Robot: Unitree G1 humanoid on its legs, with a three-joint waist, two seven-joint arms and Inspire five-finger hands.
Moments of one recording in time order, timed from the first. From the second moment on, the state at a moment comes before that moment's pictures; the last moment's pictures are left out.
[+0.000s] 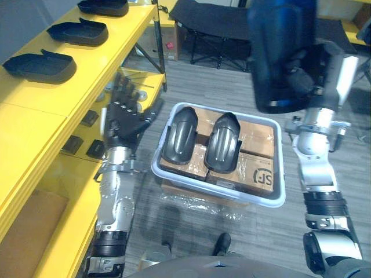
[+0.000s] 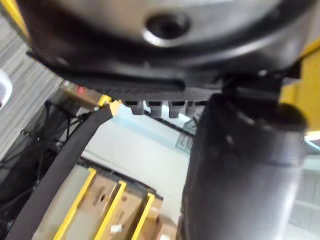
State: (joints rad) left arm -0.07 0.11 -0.03 -0.12 -0.55 -0.19 -0.04; right arm -0.43 -0.37 0.00 -0.01 -0.23 -0.06 -0.41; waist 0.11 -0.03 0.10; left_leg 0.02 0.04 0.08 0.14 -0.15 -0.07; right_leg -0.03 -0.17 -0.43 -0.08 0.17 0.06
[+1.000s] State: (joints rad) left arm -0.07 0.12 -0.23 -0.12 -0.62 -0.05 0.07; right arm -0.31 -0.17 0.37 0.02 -0.14 -0.21 -0.33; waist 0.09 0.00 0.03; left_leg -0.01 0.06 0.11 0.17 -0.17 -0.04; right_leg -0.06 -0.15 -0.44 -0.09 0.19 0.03
